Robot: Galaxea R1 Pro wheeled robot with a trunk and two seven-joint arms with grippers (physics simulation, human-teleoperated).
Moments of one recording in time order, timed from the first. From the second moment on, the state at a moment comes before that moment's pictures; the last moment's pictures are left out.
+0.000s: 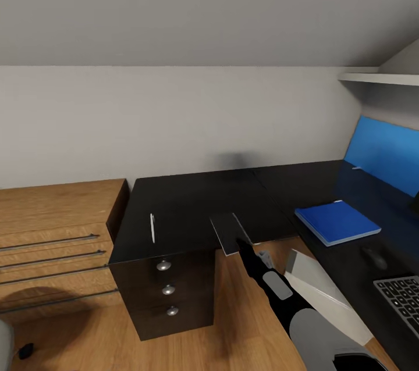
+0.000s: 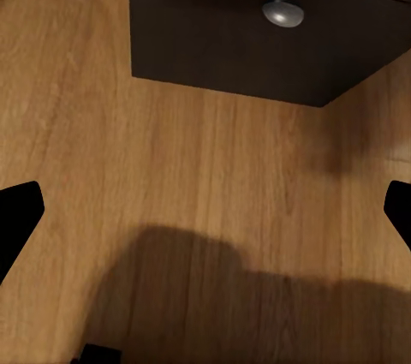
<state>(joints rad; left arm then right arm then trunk) 0.11 0.26 -0.45 -1.09 0.78 -0.04 0.27 -0.72 0.12 0.00 -0.37 -1.11 0.09 0.18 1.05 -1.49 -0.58</state>
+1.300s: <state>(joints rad) 0.11 0.25 -0.46 -1.06 0.78 -0.04 0.27 -0.72 0.11 -0.01 -0.38 -1.11 0.08 0.34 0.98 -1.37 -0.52</state>
